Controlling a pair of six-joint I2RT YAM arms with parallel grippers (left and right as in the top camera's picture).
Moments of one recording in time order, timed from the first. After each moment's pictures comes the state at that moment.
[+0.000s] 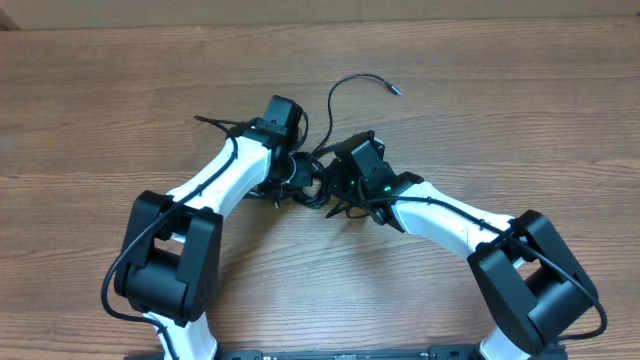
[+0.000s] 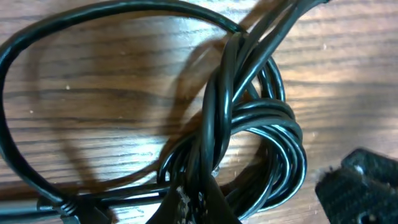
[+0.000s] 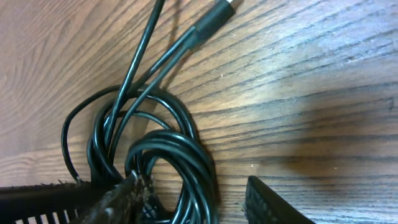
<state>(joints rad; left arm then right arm) -0.36 1.92 1.27 -0.72 0.19 -0.40 0.63 1.81 1.00 -0.14 -0.03 0.99</state>
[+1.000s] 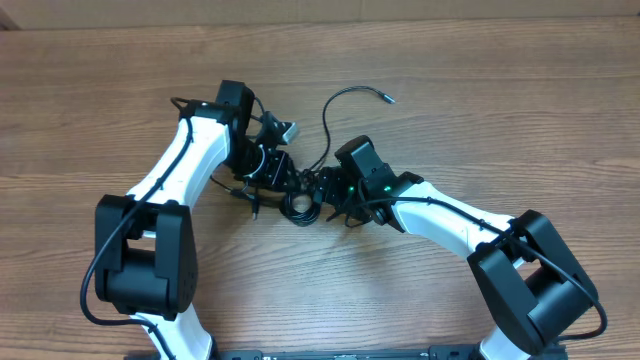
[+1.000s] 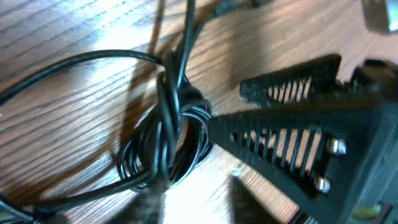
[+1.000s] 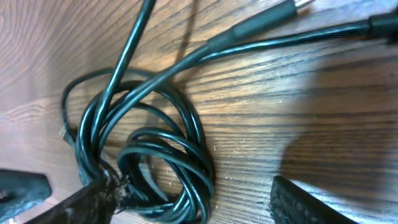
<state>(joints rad) -0.18 1.91 1.38 -1.02 0.57 0.18 0.63 1.81 1.00 -0.20 -0.23 0.98</state>
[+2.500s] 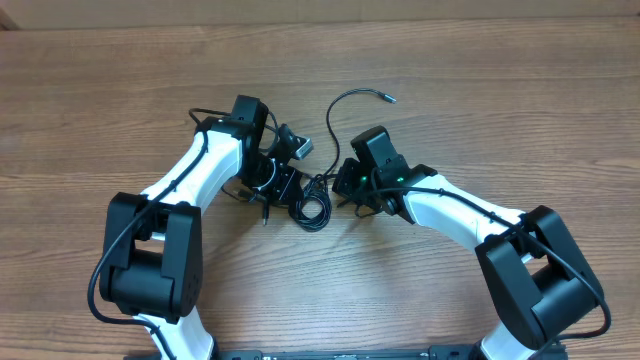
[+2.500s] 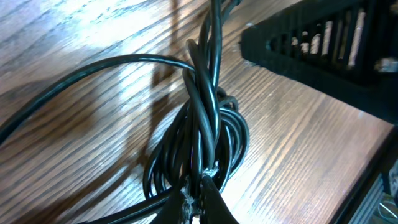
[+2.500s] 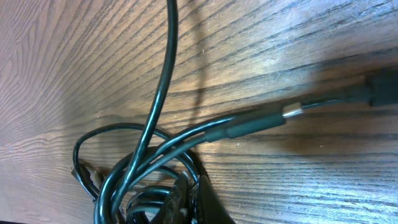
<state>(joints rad) -0.23 1.90 1.26 -0.88 0.57 0.30 0.55 1.81 1.00 -0.19 -0.23 0.99</state>
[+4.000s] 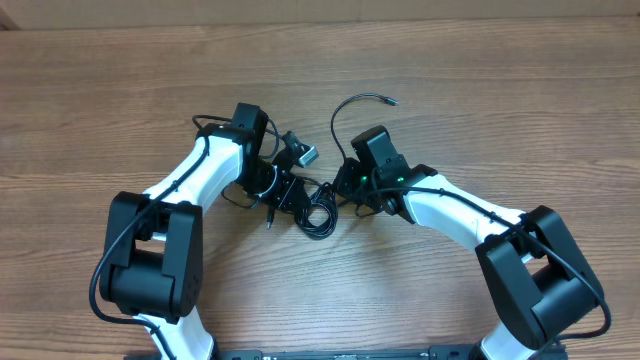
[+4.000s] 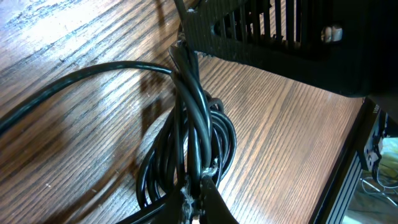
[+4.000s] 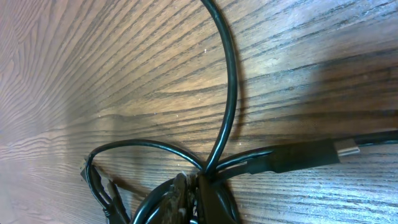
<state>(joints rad) -0.24 1.90 1.22 -0.86 0.68 0.40 0.55 1.81 1.00 -0.19 -0.23 0.99</state>
